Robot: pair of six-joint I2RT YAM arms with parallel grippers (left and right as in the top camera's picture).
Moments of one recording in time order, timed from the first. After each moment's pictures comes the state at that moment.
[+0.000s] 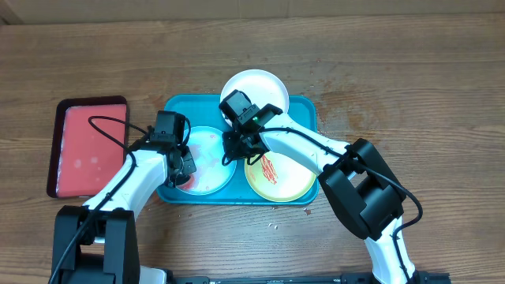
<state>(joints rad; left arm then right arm) -0.11 1.60 0.83 -0.58 -0.17 -0.47 0.73 2.18 1.58 -0.67 -0.20 0.51</state>
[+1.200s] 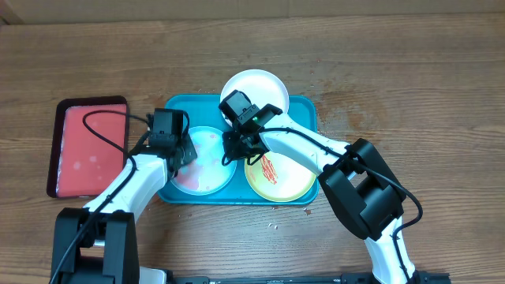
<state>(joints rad) -0.11 1.59 0.79 -0.35 -0.15 -0.44 0.73 2.18 1.58 -0.67 -0.20 0.52</state>
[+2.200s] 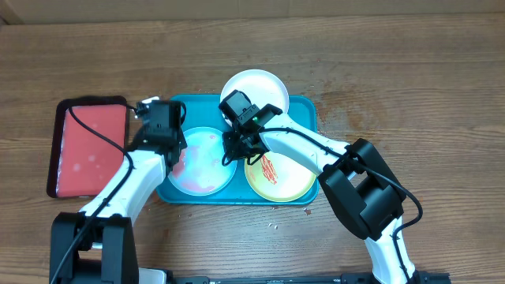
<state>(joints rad) -0.11 1.57 0.87 -0.32 -0.41 -0.38 0.73 2.18 1.58 -0.67 -0.20 0.51</state>
